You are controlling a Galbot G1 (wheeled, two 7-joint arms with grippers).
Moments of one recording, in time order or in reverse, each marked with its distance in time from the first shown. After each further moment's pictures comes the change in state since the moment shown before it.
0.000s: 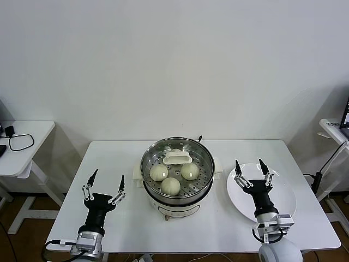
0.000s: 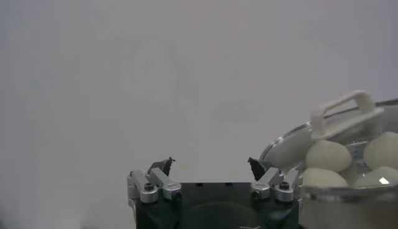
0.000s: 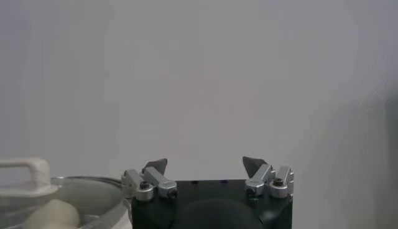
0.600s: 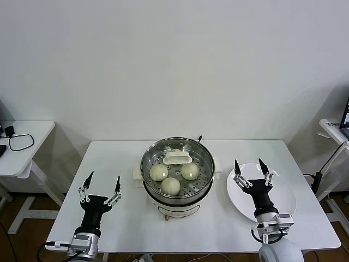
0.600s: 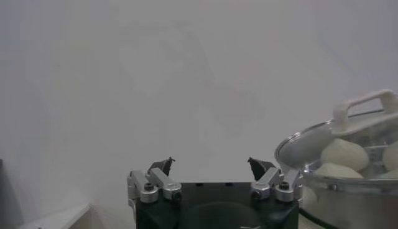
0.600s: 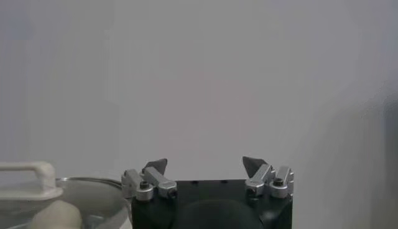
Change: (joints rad) left arm 0.002 0.003 -0.034 0.025 -0.060 -0.030 0.009; right arm -0.010 0.012 0.005 0.035 -0.024 -0.041 0.001
